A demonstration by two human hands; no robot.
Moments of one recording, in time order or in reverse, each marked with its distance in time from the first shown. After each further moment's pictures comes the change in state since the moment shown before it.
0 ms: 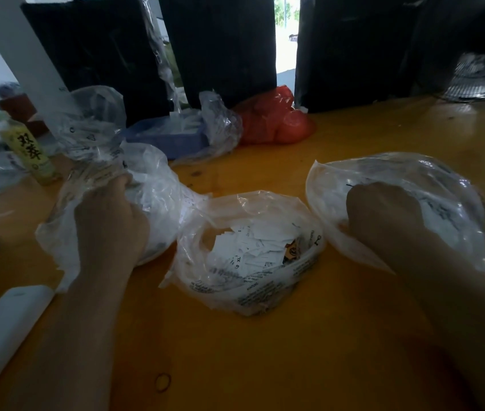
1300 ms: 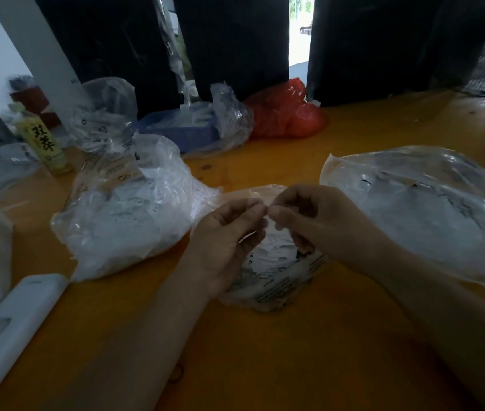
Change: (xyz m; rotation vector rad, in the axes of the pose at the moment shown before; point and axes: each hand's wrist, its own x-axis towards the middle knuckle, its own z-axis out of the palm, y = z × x) left_hand -0.059 0.073 0.038 -1.588 -0.741 -0.537; right_hand -0.029 -0.059 0.007 1.332 -0.131 -0.532
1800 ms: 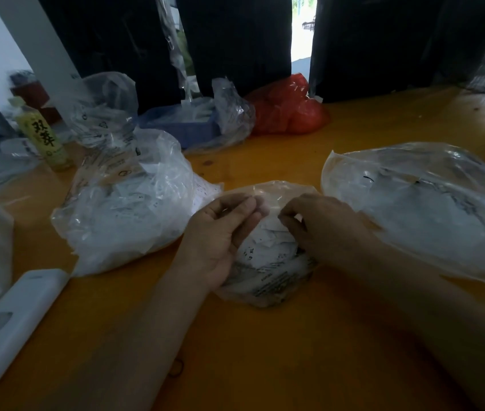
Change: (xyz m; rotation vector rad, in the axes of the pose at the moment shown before) left_hand 0.001 0.004 -0.002 -0.124 0.084 -0.003; right_hand 0.008 0.023 0.005 -0.846 0.049 -0.026
